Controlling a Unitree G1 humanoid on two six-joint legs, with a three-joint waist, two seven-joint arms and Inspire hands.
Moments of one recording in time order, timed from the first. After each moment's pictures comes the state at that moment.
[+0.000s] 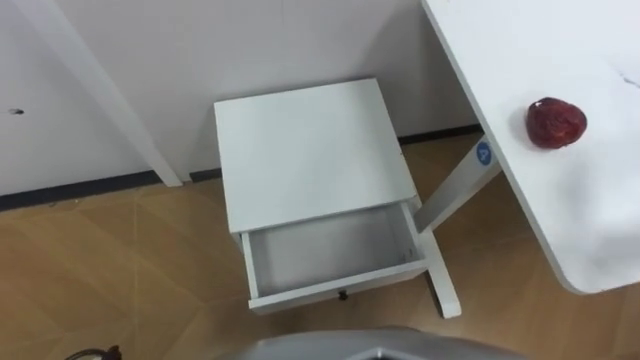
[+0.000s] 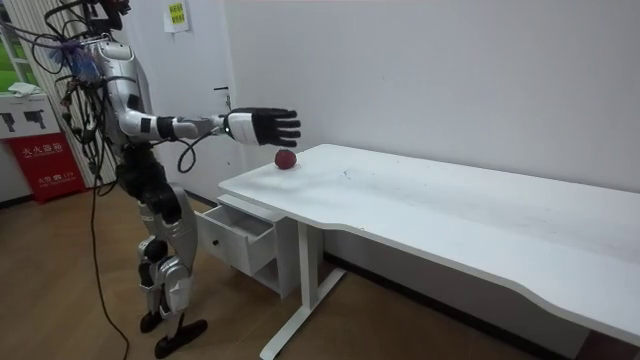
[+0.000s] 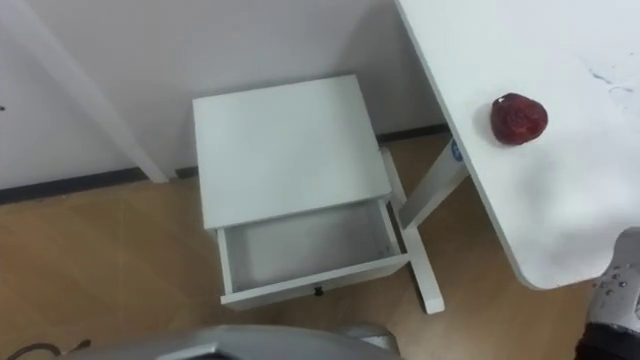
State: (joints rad) left arm 0.25 0.25 0.25 1.13 0.27 -0.01 0.13; right arm 0.09 -0.38 -0.56 0.13 0.54 -0.17 -0.61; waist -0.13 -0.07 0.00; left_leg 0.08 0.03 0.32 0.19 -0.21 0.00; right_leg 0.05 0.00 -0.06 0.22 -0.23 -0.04
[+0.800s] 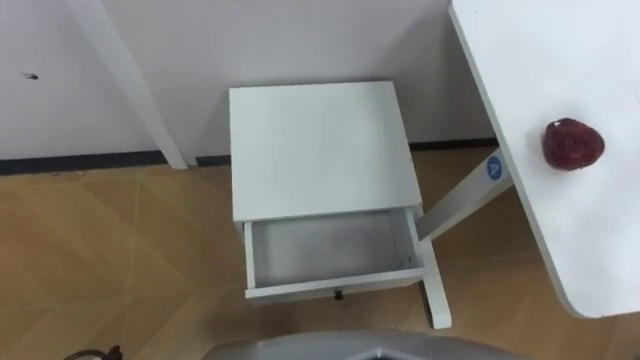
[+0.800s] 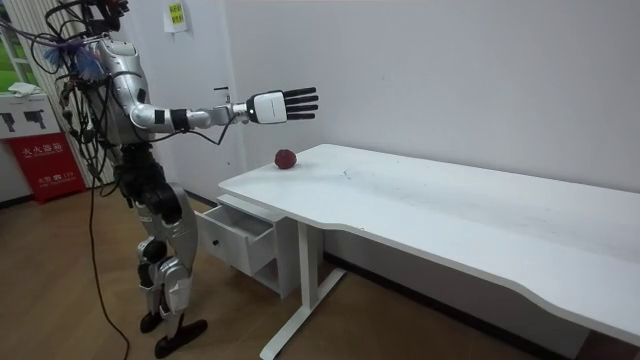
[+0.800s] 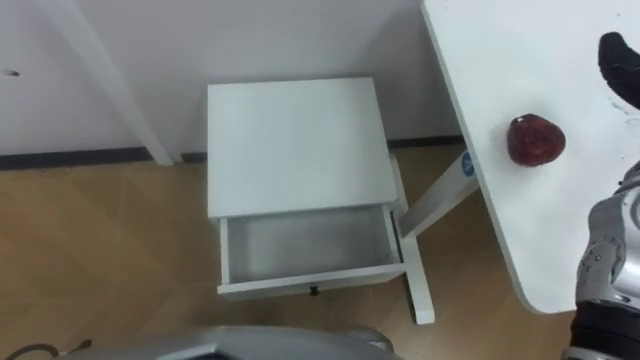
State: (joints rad) left arm 0.25 0.26 0.25 1.12 0.27 -0.01 0.12; right arm 0.05 -0.42 -0.43 0.13 0.42 -0.11 -0.30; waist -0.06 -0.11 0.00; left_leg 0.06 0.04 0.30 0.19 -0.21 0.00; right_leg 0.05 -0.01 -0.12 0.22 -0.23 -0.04
